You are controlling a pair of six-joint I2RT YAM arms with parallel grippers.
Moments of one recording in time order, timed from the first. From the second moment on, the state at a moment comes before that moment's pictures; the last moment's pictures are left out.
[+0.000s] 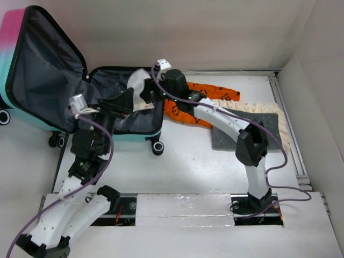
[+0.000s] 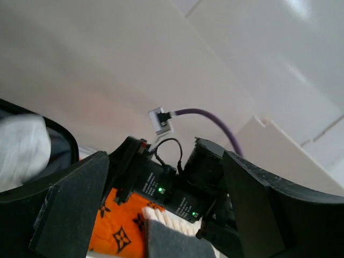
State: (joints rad) left arm -0.50 0.63 0.81 0.20 -0.33 -0.69; right arm 0.80 2.06 1.94 -0.09 -0.06 0.32
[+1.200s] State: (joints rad) left arm -0.92 2.17 1.41 0.23 0.05 -0.63; right arm 0.37 1.01 1.12 -0.22 0.15 0.31
